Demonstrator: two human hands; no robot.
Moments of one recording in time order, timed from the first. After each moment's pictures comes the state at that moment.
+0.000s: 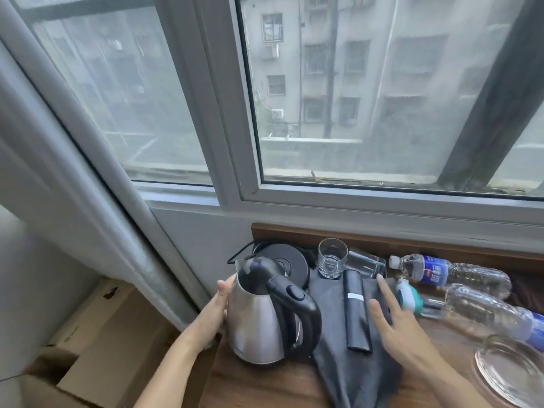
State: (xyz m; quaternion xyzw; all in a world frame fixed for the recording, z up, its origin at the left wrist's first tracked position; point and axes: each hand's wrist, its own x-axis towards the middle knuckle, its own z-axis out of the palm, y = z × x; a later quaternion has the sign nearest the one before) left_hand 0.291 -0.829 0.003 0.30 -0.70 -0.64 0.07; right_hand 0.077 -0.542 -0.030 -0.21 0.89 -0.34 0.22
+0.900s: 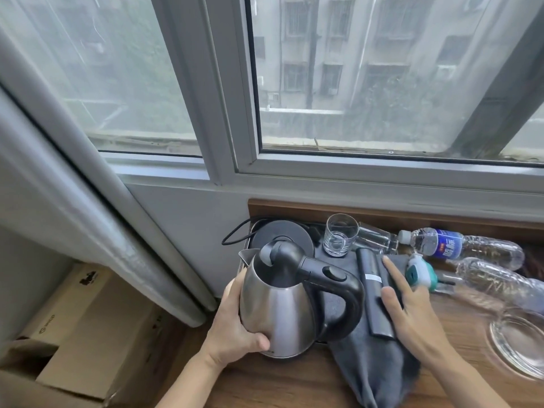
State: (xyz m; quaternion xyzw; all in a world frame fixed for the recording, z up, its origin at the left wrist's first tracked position) left_hand 0.305 -0.828 -0.070 0.23 -0.75 -0.61 0.10; right_hand 0.091 -0.552 -0.050 -0.20 0.91 -0.33 0.14
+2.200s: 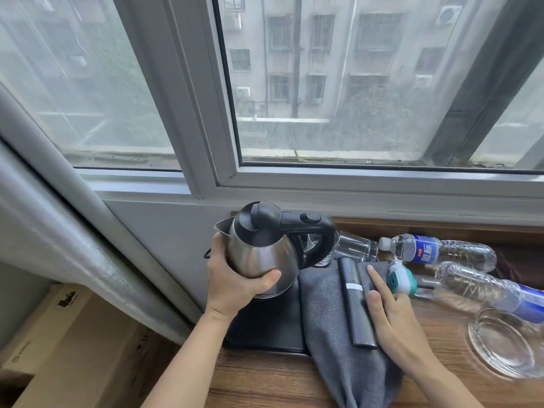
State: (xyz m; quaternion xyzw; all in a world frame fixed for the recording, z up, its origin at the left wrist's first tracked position) left_hand 0.211 -0.840 -0.016 0.22 -0.74 -0.53 0.36; right_hand 0.091 -0.548 -0.060 -0.20 0.91 -0.35 0.10
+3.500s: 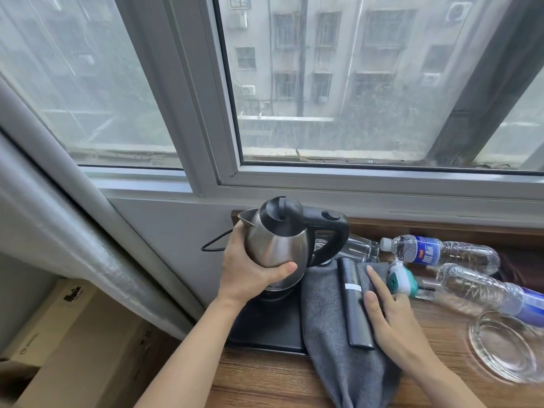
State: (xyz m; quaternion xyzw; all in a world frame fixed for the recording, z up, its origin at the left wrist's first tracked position) left_hand 0.186 -0.830 -0.012 0.23 -0.79 -0.48 0.30; right_hand 0.087 -0.547 -0.052 -0.21 0.90 -0.34 0.15
